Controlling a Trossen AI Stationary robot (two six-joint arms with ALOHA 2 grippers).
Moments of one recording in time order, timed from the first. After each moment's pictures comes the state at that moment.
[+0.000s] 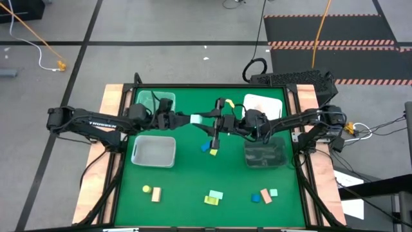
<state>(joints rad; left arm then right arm) 0.09 1.19 0.60 0.93 0.15 -1.08 0.03 1.62 1.03 0.95 0.07 -0.25</state>
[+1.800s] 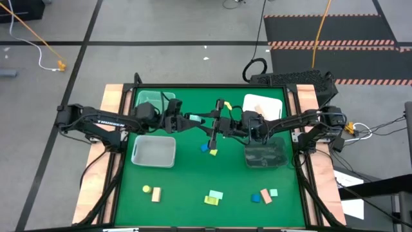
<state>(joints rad) 0.08 1.33 0.73 0.96 0.24 -1.05 0.03 1.62 1.03 0.87 0.13 -0.39</state>
